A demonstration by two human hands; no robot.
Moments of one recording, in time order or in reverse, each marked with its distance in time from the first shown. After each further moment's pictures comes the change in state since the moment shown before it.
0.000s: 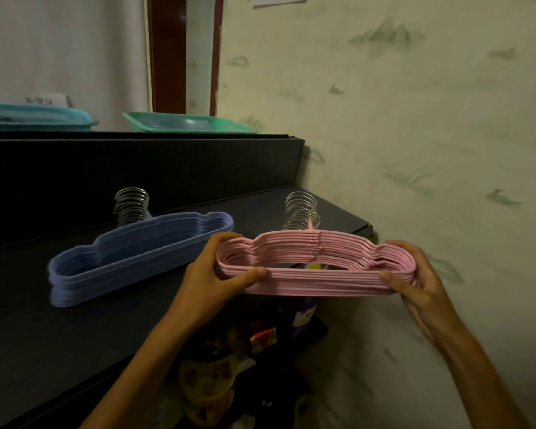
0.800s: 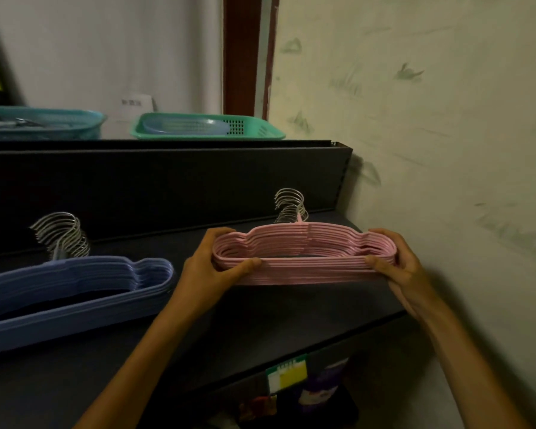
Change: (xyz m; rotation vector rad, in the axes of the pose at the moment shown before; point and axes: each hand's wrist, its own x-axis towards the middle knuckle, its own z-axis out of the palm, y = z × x) left_hand 0.190 -0.064 0.099 0.238 0.330 -0.163; right_hand 0.305 0.171 -0.023 0.211 -0.379 -0.006
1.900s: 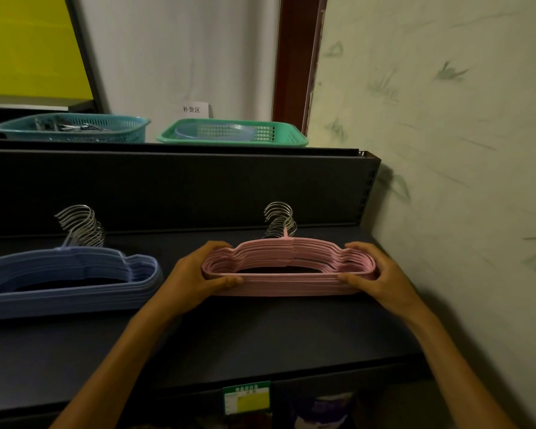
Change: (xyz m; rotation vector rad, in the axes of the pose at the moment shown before) left_hand 0.016 -0.012 0.014 0.366 -0.050 -0.156; right_hand 0.067 0.039 -0.011 -0.308 -0.266 -0.082
